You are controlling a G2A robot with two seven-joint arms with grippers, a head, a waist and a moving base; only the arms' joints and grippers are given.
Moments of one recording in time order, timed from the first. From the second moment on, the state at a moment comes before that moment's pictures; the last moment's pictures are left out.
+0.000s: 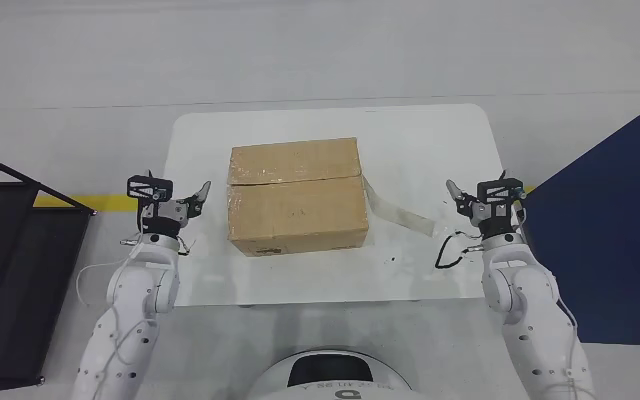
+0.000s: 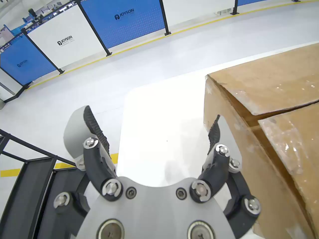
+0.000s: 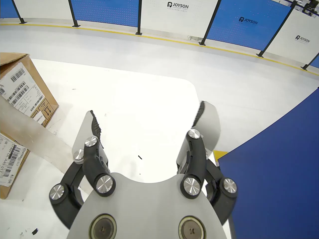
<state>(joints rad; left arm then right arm) 1.70 -1.16 -1.56 -1.79 1.42 0.06 -0.03 -1.73 -1.15 1.60 -1.80 -1.33 0.00 0.00</state>
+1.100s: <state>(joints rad) 1.67 -1.16 -1.53 -1.75 1.58 -0.11 0.08 -1.73 -1.15 1.60 -1.80 -1.33 0.00 0.00</state>
